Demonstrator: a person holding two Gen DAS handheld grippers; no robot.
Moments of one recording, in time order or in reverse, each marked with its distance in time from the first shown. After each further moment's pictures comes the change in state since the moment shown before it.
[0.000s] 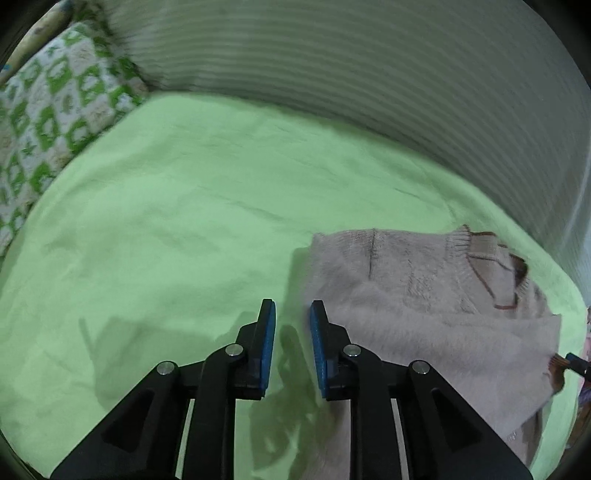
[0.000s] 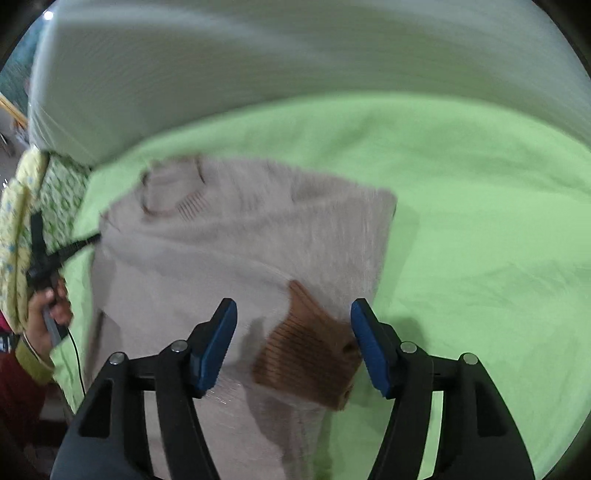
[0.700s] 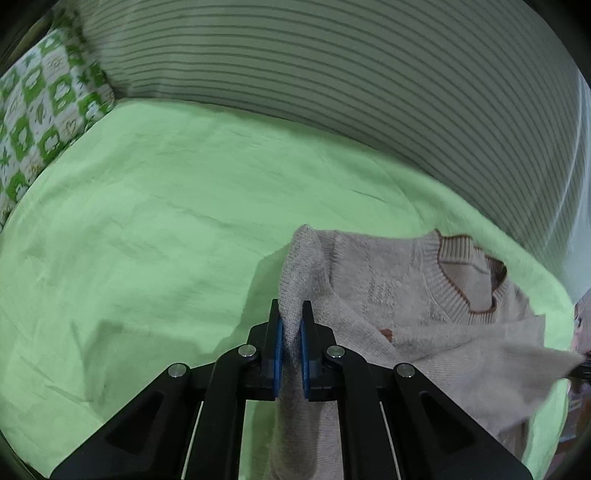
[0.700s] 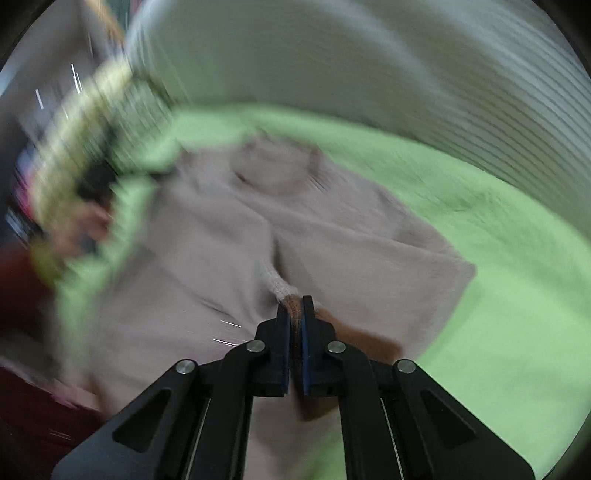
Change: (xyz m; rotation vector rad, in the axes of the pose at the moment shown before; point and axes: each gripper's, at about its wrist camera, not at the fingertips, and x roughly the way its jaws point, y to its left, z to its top) left arm 0.018 -0.026 0.014 0.003 0.002 -0.082; right arm -0.026 0.042 0.015 -0.334 0.041 0.240
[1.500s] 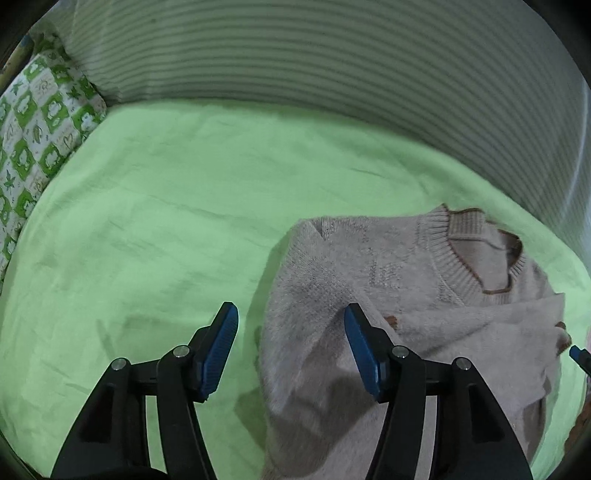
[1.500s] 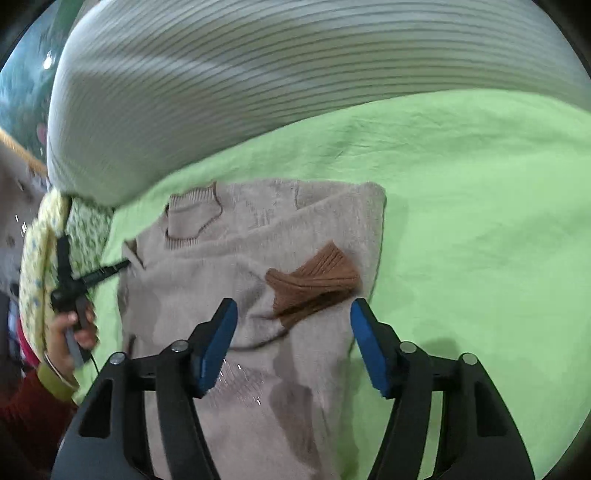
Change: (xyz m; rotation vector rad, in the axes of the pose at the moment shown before) left arm 0.006 -0.022 0.006 0.080 0.083 0.106; right arm 0.010 -0.049 -0.059 0.447 -0.186 -0.159
